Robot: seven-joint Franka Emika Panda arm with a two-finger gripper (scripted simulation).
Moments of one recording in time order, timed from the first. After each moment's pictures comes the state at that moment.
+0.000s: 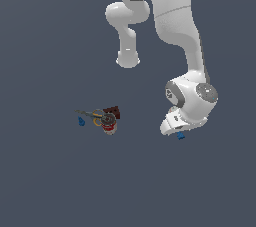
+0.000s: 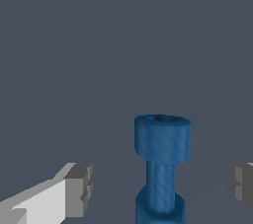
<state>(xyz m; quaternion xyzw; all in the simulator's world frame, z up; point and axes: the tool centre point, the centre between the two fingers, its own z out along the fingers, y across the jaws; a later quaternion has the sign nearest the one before) 0.034 0.244 0.021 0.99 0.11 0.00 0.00</state>
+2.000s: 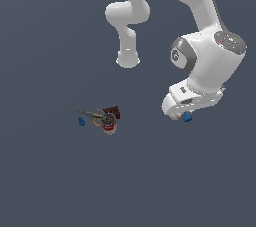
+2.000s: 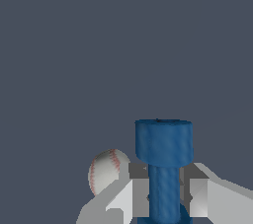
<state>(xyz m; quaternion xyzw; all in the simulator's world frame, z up) 0.030 0.220 0.179 0.99 0.11 0.00 0.00</state>
